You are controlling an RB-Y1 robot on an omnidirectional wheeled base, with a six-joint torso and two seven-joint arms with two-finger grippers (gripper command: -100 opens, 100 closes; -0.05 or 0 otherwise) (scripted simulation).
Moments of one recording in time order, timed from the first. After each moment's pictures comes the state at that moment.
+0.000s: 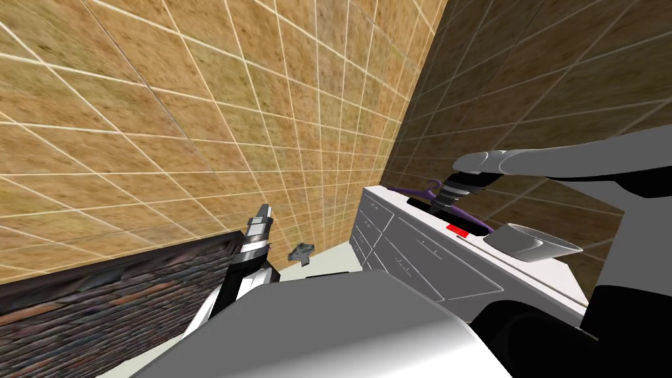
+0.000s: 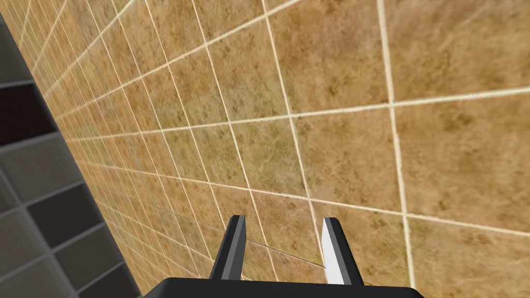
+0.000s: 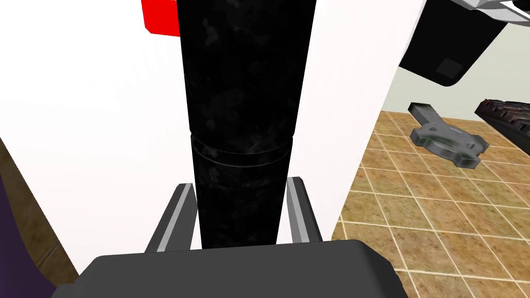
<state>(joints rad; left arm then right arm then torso) 0.52 -0.01 0.06 -2.21 -0.08 -0.47 -0.15 0.82 -2.38 -0.07 -0.82 0.48 -1.40 -0.45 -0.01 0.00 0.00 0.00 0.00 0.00</state>
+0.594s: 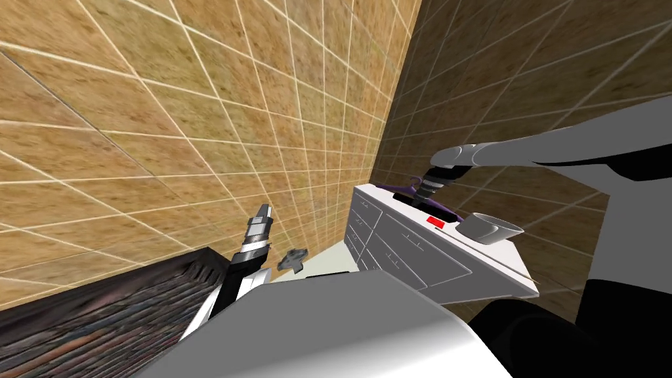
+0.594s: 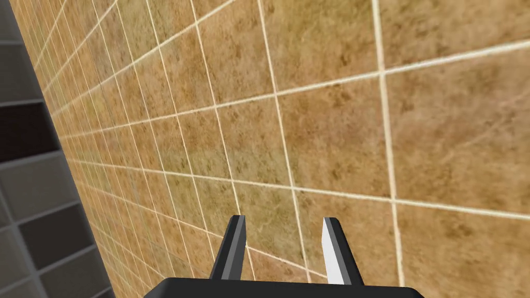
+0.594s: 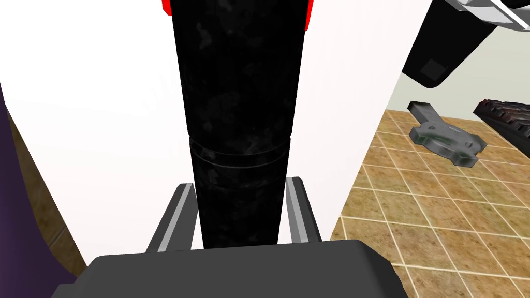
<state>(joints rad) 0.52 -0.01 0.06 -2.21 -0.08 -0.47 -0.15 0.74 -2.51 -0.08 -0.97 0.45 -1.34 -0.50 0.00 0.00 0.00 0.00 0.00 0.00</state>
